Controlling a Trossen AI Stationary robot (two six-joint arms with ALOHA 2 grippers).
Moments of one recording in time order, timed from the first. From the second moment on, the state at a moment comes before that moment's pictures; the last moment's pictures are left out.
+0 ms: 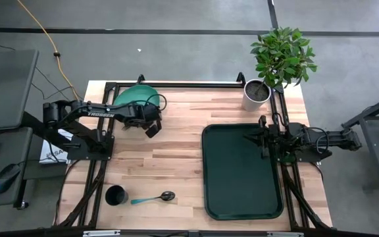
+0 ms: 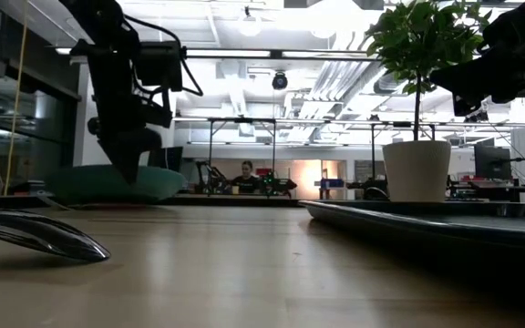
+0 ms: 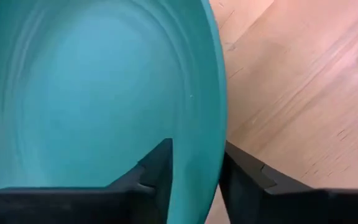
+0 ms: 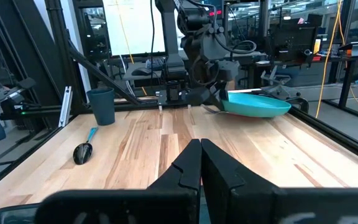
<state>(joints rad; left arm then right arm) 0.41 1.42 0.76 -0.74 -0.42 -0.41 0.03 0.01 0.01 0.03 0.08 0.04</state>
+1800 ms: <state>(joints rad) 0.22 0.98 0.56 0.66 -0.04 -0.52 0.03 0.01 0.01 0.60 0.34 0.54</state>
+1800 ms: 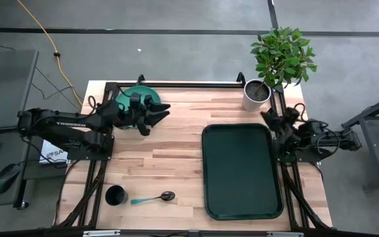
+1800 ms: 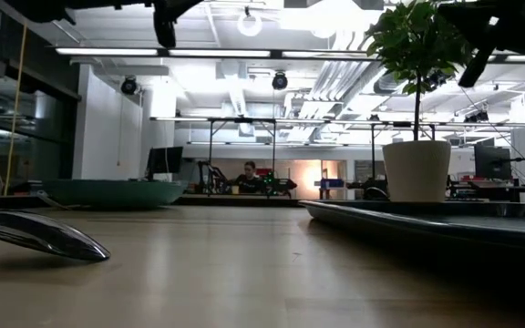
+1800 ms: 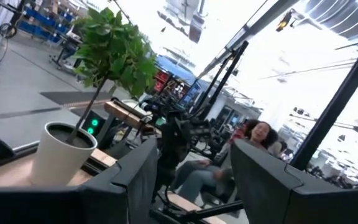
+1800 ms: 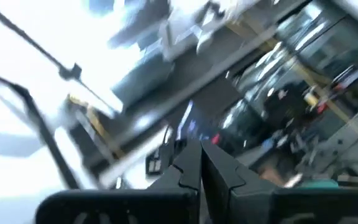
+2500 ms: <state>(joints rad) 0.25 0.88 0.54 0.57 0.00 -0.50 0.03 0.62 0.39 0.10 0.22 0.84</state>
